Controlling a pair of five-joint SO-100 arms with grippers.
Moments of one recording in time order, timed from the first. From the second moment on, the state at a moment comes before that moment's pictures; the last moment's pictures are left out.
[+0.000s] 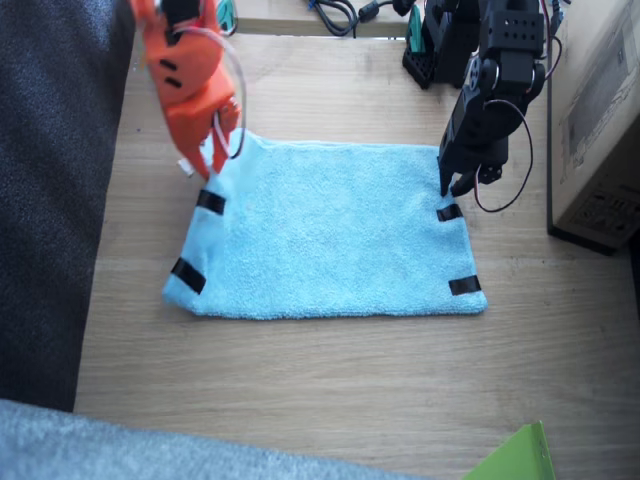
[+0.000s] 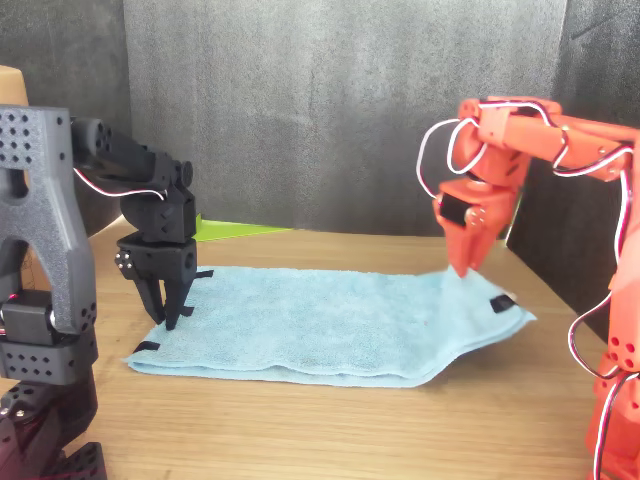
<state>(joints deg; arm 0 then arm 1) 78.5 73.6 99.0 80.5 98.3 113.6 69.9 62.8 103.4 79.5</state>
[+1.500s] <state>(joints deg) 78.5 74.3 100.0 79.5 97.3 135.1 37.8 18.5 111.0 79.4</state>
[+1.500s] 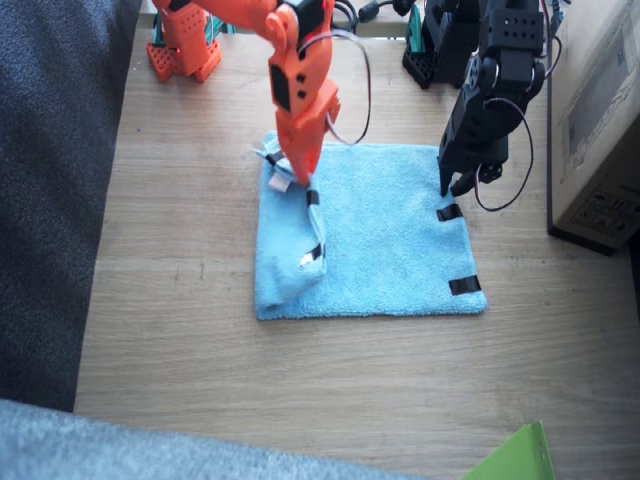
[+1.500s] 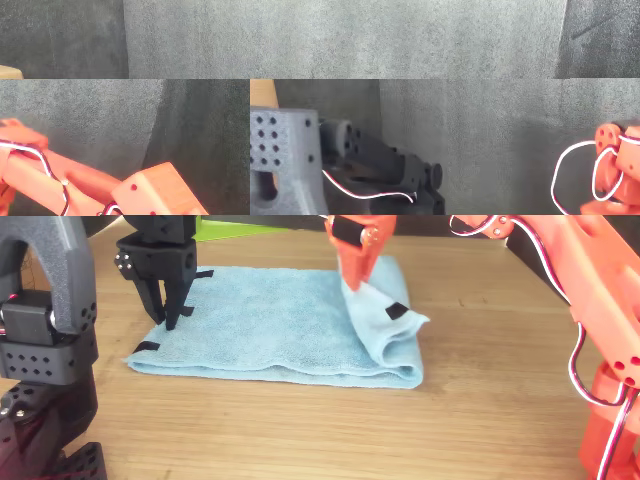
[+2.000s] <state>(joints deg) 78.5 74.3 100.0 79.5 97.3 139.7 40.2 16.2 111.0 75.8</state>
